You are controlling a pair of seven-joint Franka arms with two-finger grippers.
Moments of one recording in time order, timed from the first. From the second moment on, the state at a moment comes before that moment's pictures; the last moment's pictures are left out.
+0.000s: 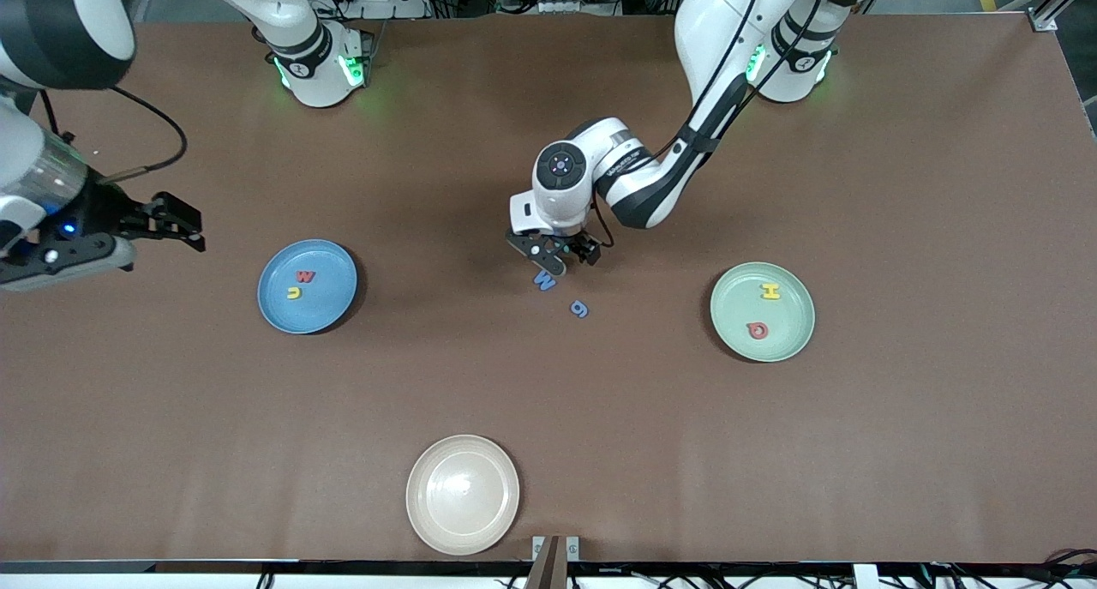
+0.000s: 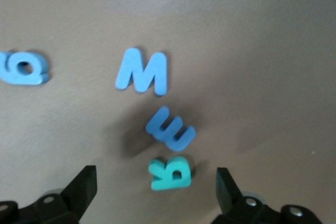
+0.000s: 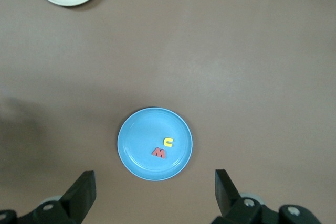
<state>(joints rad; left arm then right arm) -0.65 0.72 -0.25 -1.67 0.13 2.31 -0.26 0.11 0.05 -0.07 -1.64 0.02 1.76 -0.22</state>
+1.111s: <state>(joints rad) -0.66 0.74 -0.25 -1.65 0.13 2.22 -0.27 0.07 0.03 -0.07 -1.61 0.02 1.75 -0.20</state>
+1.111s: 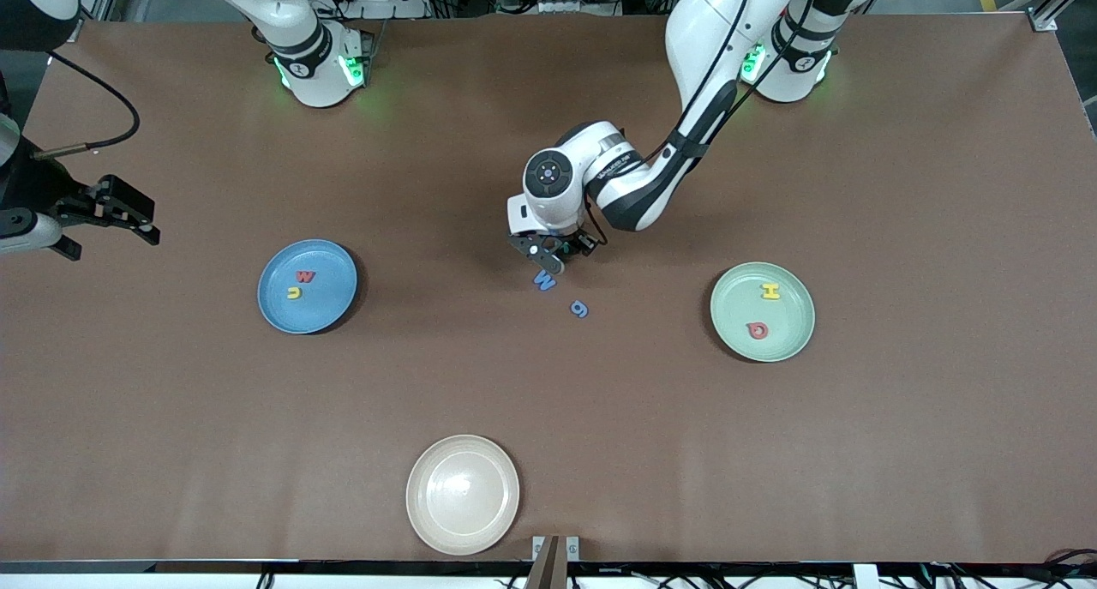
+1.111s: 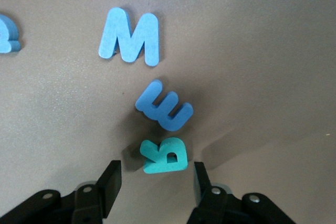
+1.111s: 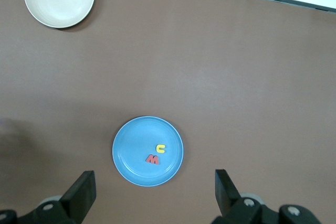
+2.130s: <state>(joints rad) -0.66 0.75 -0.25 -1.65 0.13 2.22 -0.31 0.07 0.03 -0.07 -1.61 0.02 1.71 -0.20</state>
